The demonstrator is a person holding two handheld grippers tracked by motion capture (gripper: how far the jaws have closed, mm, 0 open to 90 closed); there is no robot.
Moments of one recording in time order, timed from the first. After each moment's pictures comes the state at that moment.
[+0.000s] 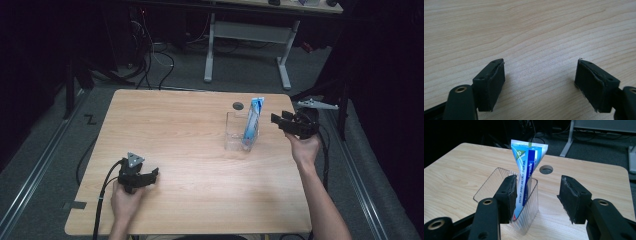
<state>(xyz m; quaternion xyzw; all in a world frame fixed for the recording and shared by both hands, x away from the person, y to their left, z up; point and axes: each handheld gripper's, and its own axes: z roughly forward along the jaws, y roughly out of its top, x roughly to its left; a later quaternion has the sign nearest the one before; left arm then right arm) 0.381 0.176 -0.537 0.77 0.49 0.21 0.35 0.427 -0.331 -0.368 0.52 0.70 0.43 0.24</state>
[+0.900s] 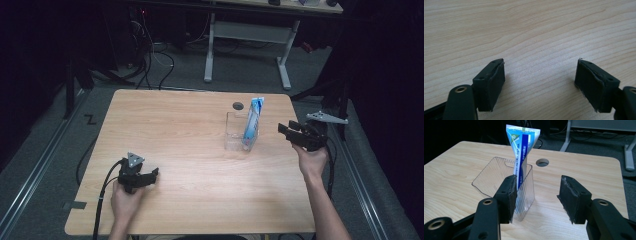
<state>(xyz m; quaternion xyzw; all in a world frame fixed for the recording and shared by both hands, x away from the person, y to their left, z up) 0.381 0.176 -0.537 0.77 0.49 0.21 0.35 0.397 -0.349 -0.384 0.52 0.69 0.44 0.24</state>
